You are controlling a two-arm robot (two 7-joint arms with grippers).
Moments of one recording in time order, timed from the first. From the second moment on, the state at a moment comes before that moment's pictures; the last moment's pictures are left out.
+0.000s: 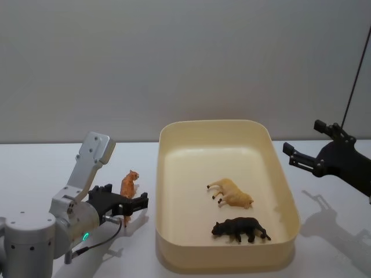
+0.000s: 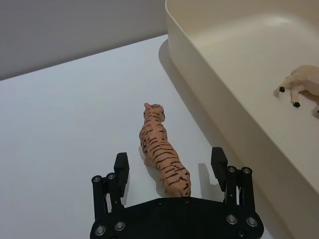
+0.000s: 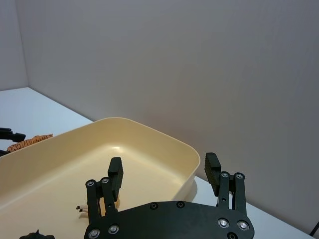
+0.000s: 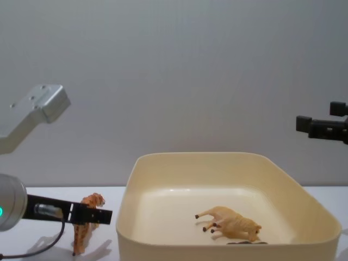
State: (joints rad) left arm -0.28 0.43 0.34 -1.58 -0.49 0.60 -0.01; right arm 0.21 0.38 -0.12 -1.54 0.29 0.02 0.55
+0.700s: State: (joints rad) left arm -0.31 0.41 0.34 -1.52 -0.48 0.65 -0.03; right arm 0.21 0.38 -0.12 -1.54 0.29 0.02 0.55
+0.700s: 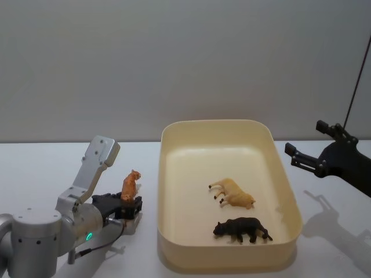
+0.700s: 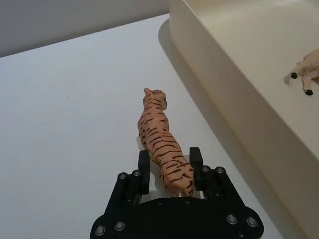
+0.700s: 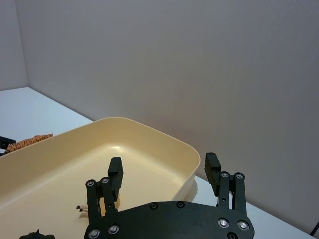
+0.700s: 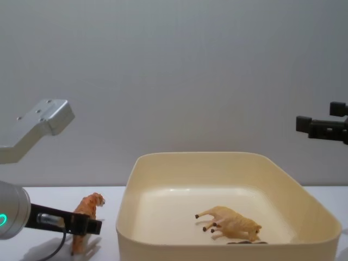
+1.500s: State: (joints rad) left arm -0.34 0.41 0.32 -1.59 -0.43 0.62 0.02; right arm 0.21 0.38 -0.12 -1.54 0.29 0.02 0.55
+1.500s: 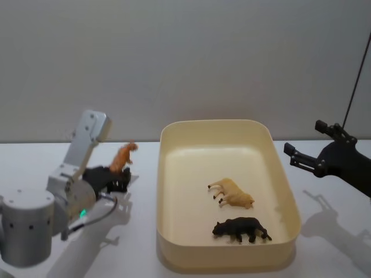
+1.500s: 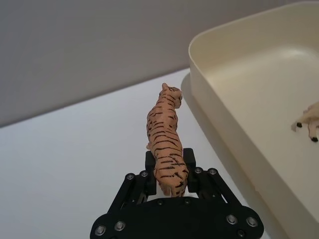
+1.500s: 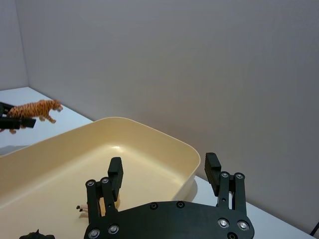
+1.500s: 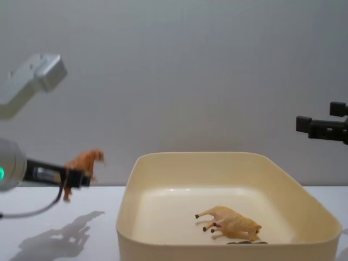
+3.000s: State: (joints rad) left arm -0.65 0.35 0.40 -1.42 -0.07 0.70 -0.69; right arm 0.21 0.38 -0.12 -1.54 0.29 0.02 0.55
